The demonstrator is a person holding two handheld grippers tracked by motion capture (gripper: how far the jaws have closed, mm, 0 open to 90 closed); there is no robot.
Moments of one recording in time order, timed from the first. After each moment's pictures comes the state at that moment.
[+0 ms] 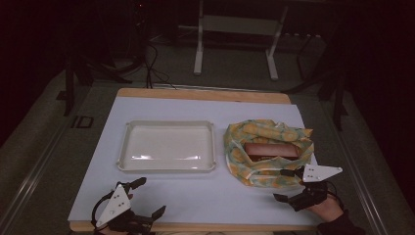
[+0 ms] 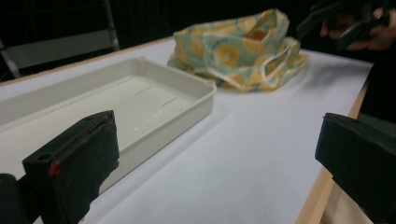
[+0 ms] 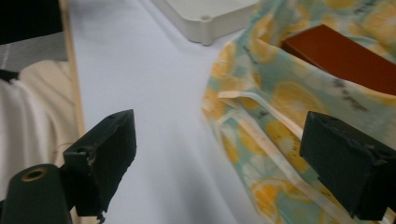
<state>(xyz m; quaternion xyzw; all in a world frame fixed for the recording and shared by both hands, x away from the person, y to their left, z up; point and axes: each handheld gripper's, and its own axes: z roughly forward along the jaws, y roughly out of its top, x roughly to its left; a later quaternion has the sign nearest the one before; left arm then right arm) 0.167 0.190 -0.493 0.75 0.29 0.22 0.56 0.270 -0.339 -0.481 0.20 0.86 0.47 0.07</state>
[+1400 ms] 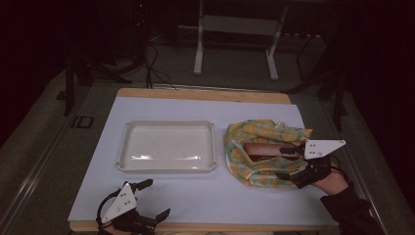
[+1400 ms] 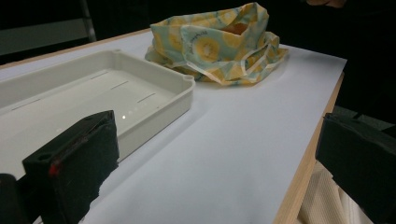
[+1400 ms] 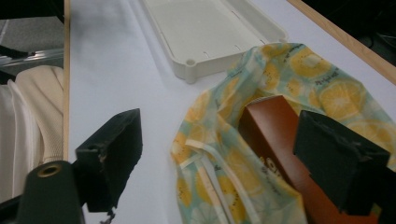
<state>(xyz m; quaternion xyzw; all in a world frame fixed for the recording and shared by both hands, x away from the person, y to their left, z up) 0.172 0.181 -0.492 0.76 0.28 0.18 0.56 0.314 -0.328 -0.415 0.13 0.88 0.45 0.10</state>
